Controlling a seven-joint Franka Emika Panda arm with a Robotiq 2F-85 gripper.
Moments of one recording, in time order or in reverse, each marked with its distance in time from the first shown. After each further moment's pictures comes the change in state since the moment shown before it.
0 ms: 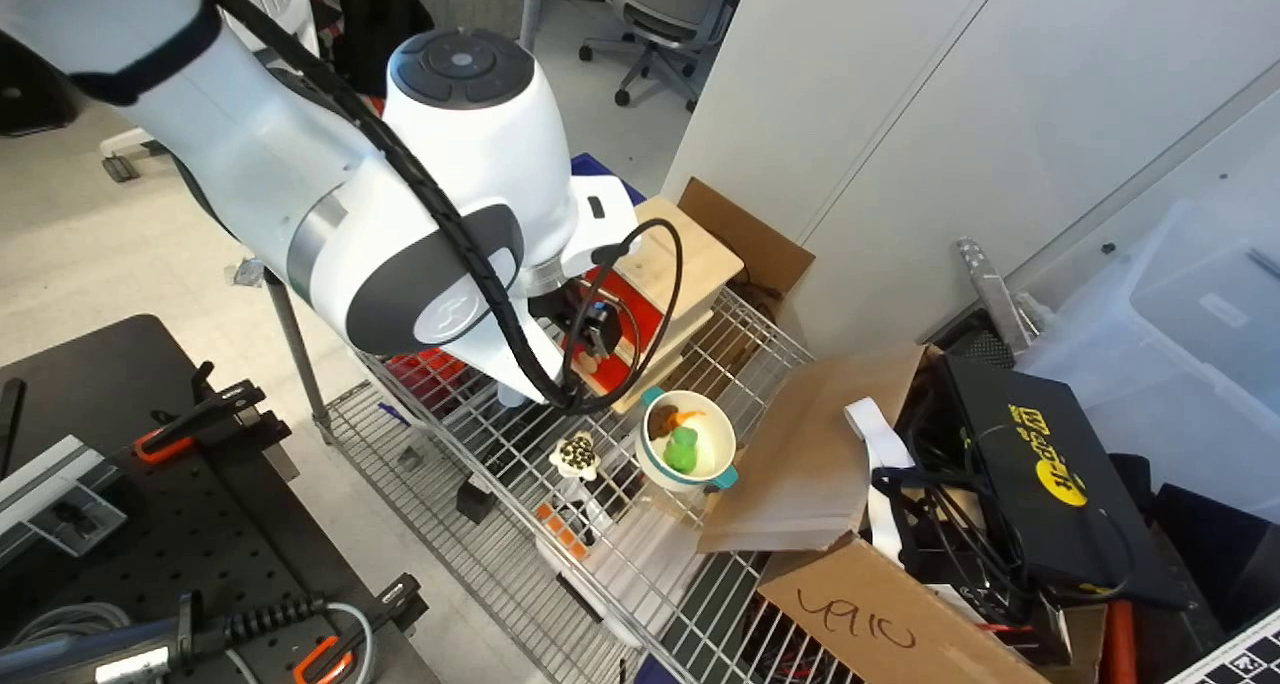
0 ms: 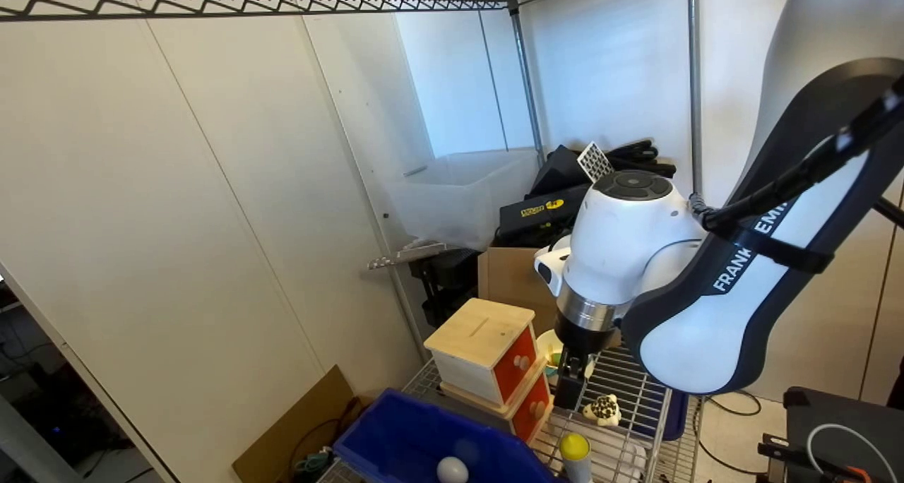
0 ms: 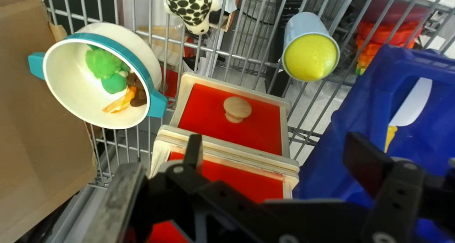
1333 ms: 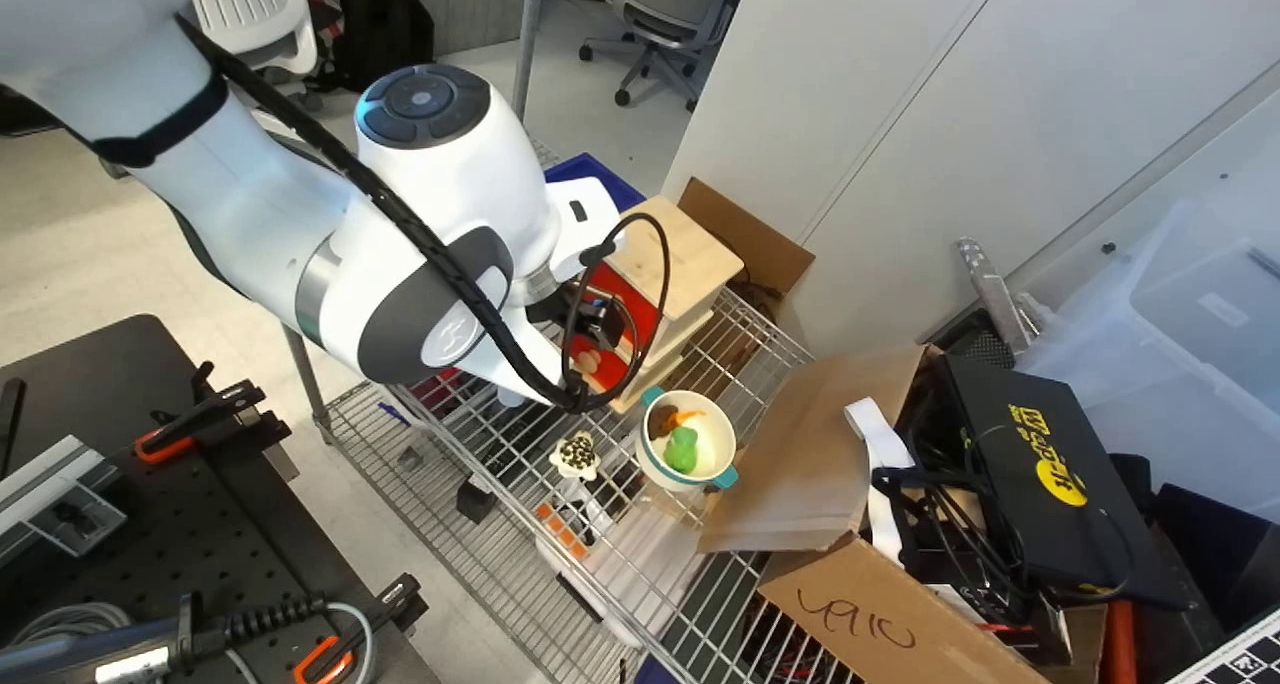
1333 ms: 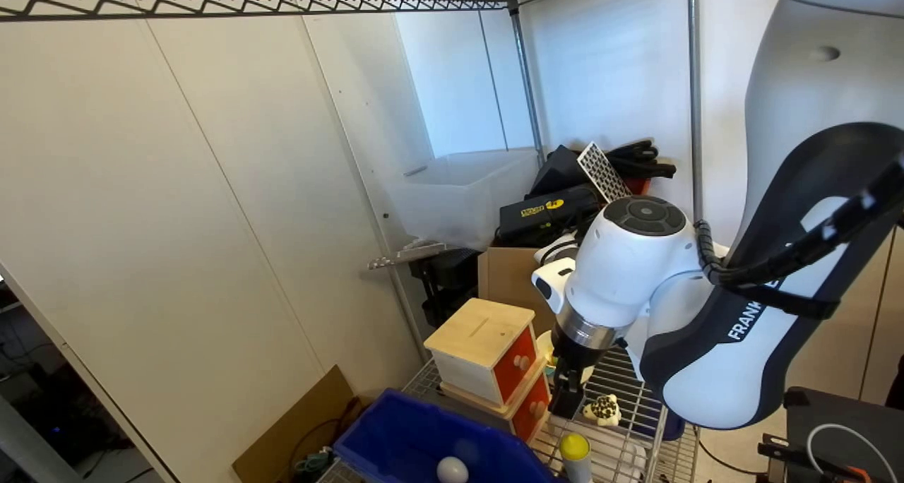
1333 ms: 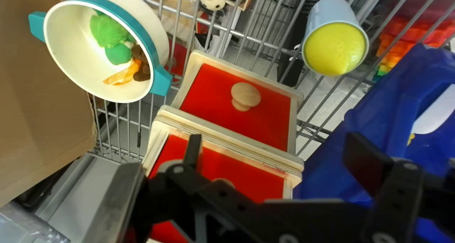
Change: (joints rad) arm 0.178 0.073 -0.184 0.001 -0.095 0.163 0.034
